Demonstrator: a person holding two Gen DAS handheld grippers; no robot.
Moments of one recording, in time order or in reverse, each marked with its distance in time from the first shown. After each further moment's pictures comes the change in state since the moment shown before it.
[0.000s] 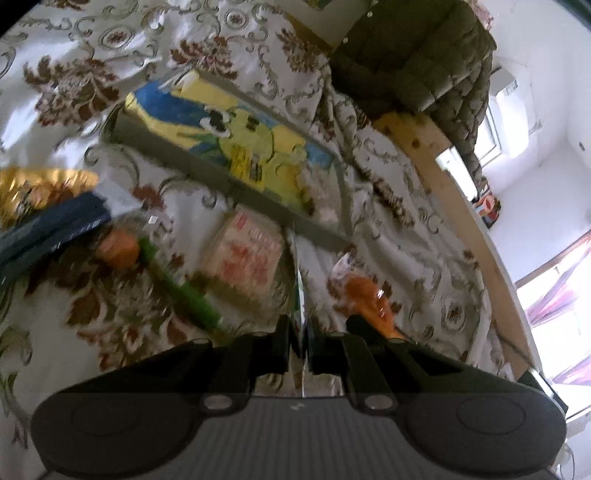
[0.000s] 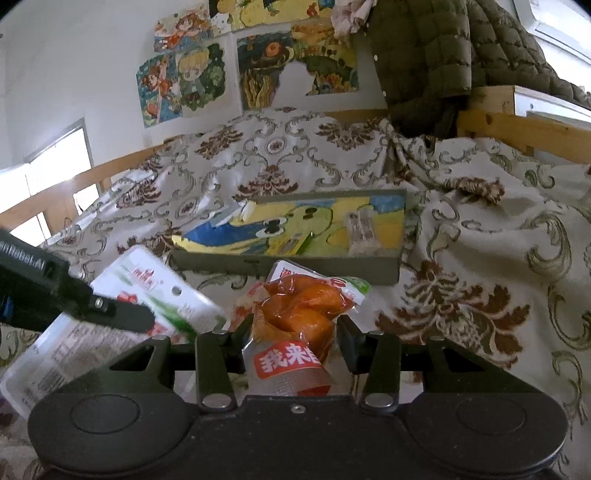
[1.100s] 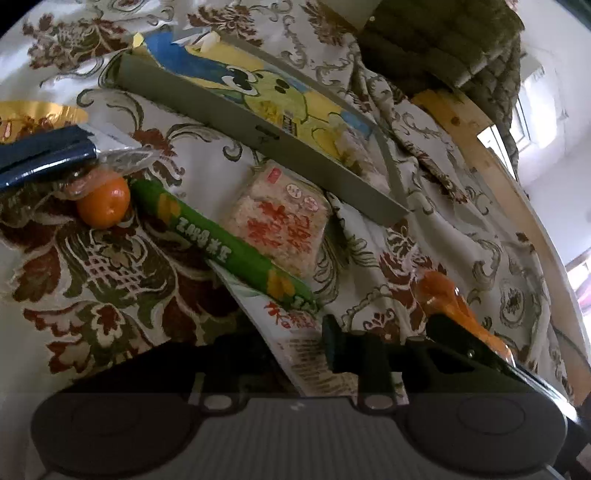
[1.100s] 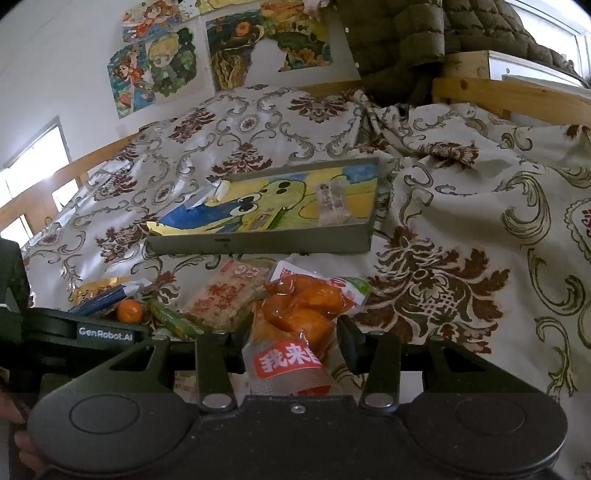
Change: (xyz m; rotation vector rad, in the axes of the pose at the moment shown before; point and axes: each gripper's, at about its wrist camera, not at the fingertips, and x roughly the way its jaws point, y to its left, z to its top) left arm 0.073 0.024 -0.034 0.008 0.026 0.093; right arm -0.006 -0.019 -0.009 0.077 0.098 -0.051
